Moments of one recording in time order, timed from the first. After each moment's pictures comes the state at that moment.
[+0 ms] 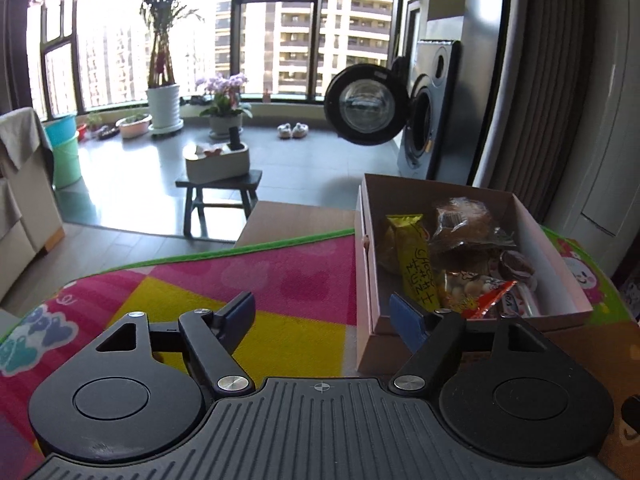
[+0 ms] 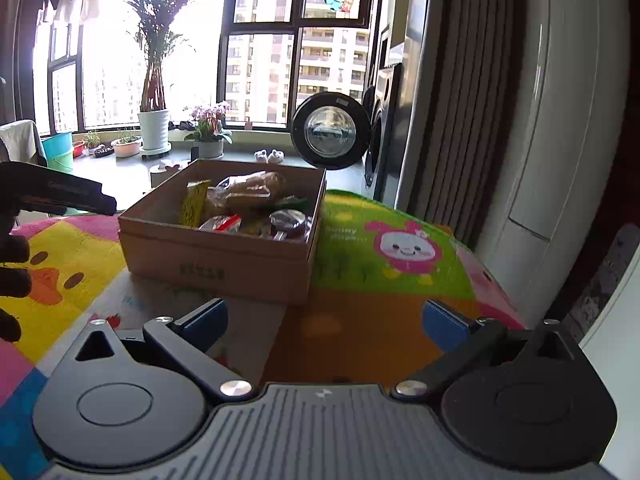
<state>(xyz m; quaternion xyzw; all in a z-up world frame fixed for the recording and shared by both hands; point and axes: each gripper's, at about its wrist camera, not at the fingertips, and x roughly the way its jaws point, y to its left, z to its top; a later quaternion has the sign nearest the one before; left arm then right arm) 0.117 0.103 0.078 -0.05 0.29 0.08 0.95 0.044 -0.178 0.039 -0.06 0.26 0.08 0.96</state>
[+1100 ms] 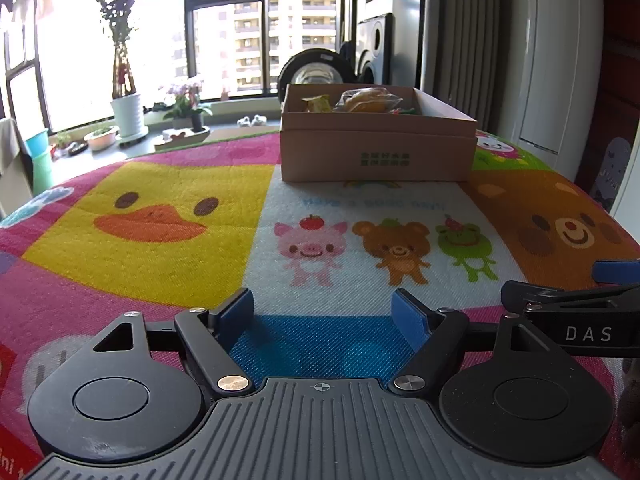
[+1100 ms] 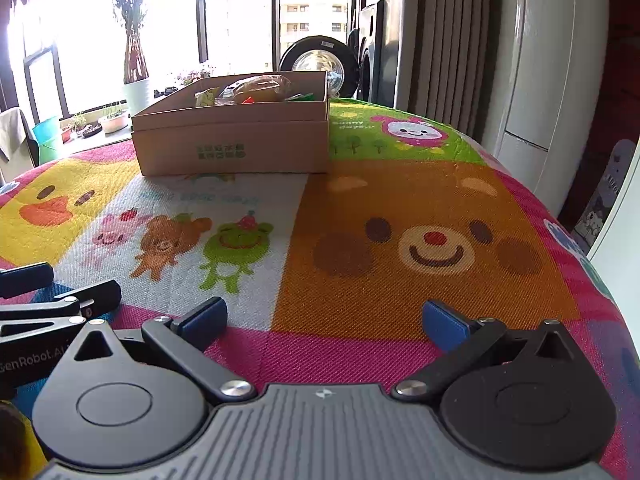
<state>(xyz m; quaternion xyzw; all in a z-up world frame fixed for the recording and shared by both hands) -0.012 0.036 0.003 -0.01 0.31 0.02 0.95 0.003 -0.169 -0.023 -0.02 0.33 0.06 0.94</state>
